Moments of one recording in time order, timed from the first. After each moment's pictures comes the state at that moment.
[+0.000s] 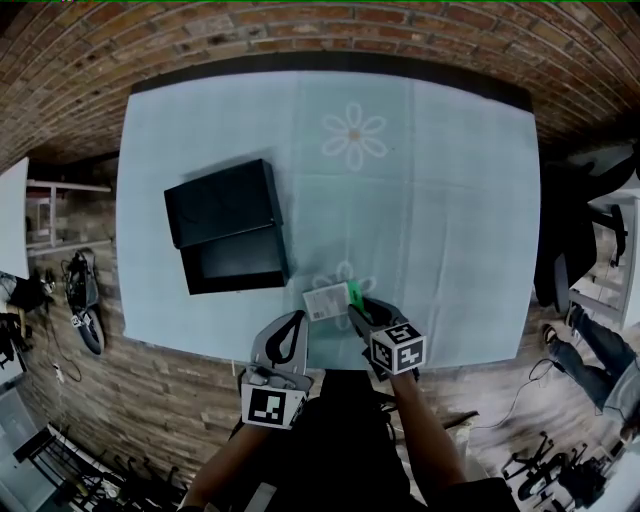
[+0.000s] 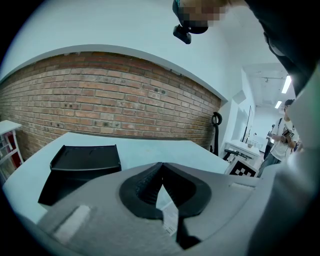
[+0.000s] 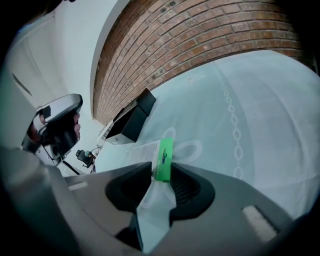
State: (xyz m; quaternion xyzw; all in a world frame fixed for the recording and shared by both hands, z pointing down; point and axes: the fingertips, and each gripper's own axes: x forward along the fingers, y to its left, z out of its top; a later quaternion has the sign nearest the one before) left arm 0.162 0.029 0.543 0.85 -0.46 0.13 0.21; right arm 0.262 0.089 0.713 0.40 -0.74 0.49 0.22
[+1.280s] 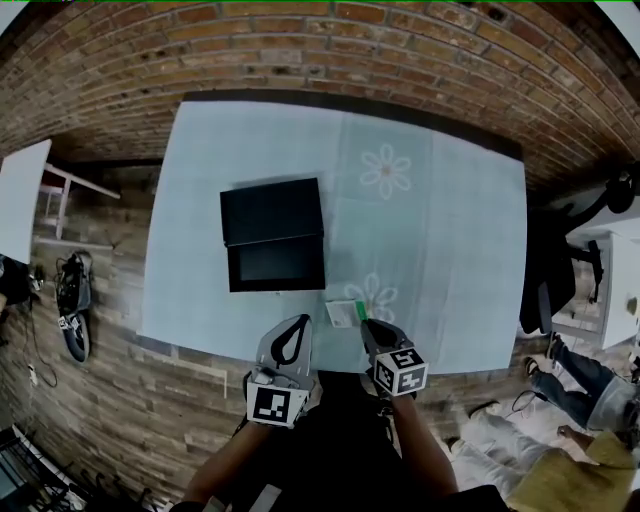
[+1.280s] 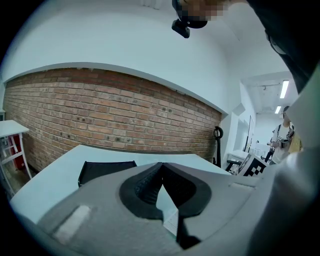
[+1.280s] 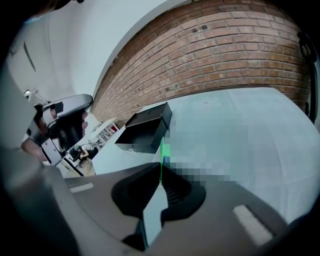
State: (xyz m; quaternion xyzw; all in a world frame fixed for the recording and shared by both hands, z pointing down) left arm 0.077 0.040 0.488 0.86 -0.48 0.07 0.17; right arm 0.210 0.096 0.639 0.45 -0.76 0.39 0.24
